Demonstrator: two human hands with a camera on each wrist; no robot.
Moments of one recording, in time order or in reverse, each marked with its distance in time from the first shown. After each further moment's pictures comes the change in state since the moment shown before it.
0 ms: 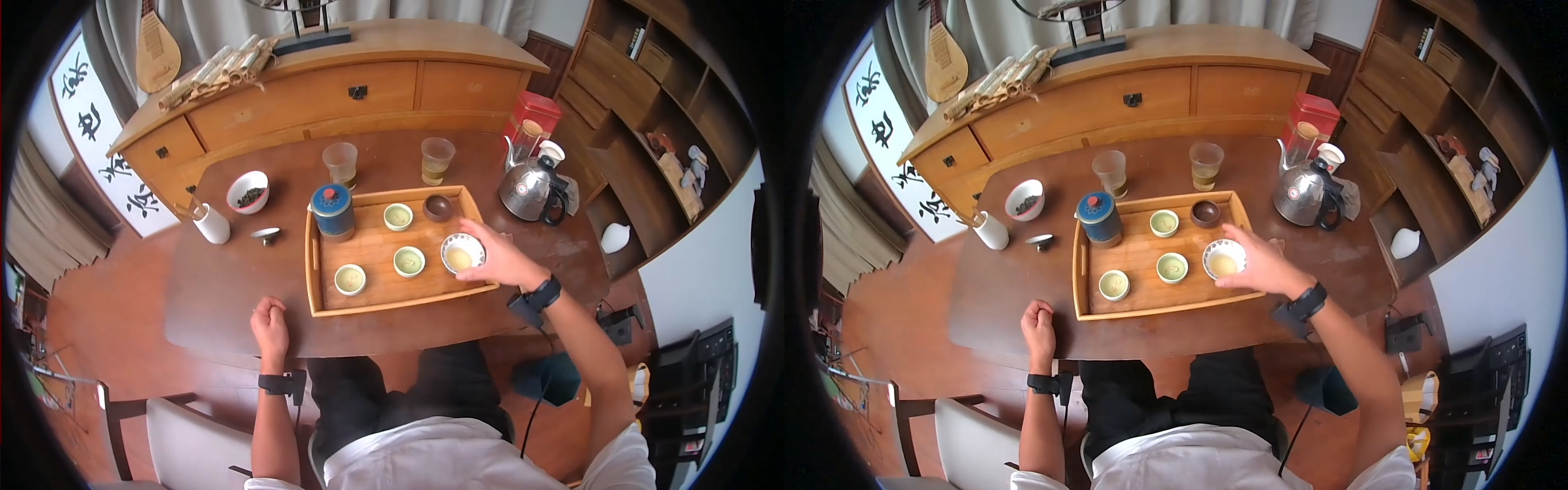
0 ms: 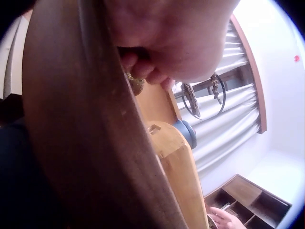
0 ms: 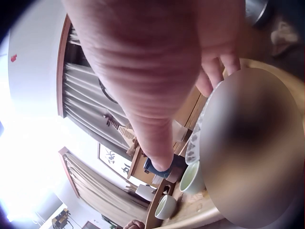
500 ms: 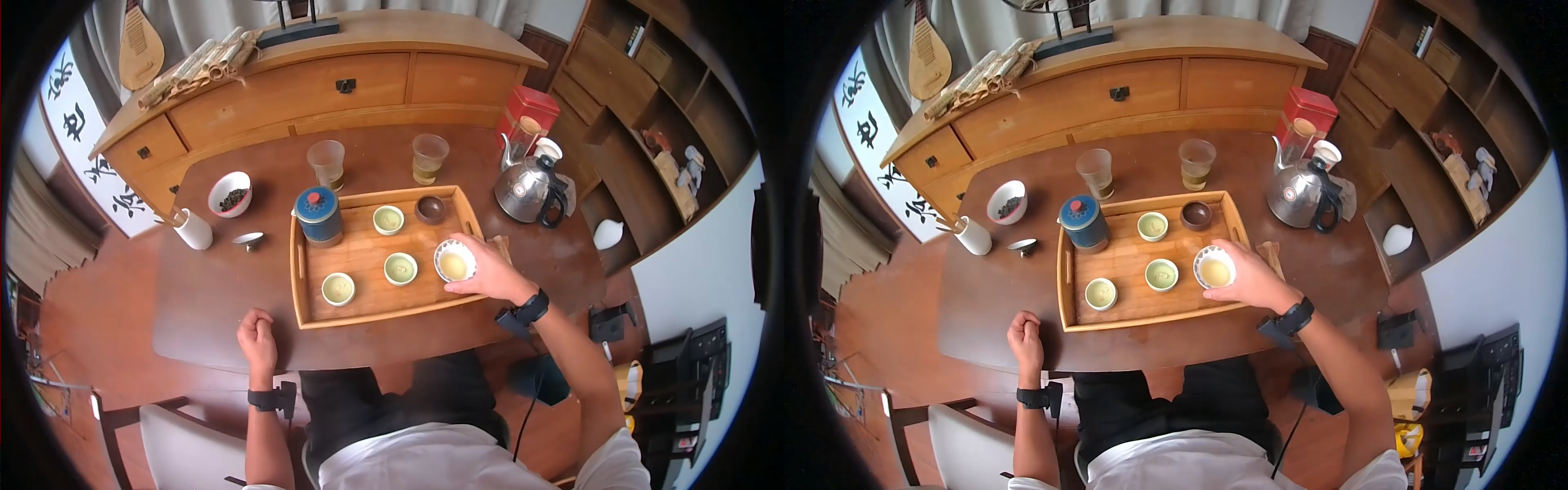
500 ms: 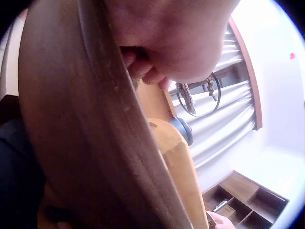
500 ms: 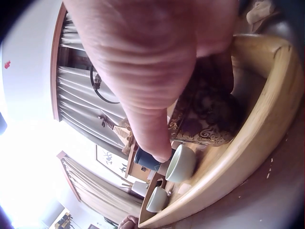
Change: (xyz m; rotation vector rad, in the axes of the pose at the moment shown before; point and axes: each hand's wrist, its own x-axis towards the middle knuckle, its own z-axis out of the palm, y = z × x) left_hand -0.002 -0.007 0.000 -0.028 -0.003 -0.019; right_hand 0.002 0.007 0.019 -0.009 0.054 0.021
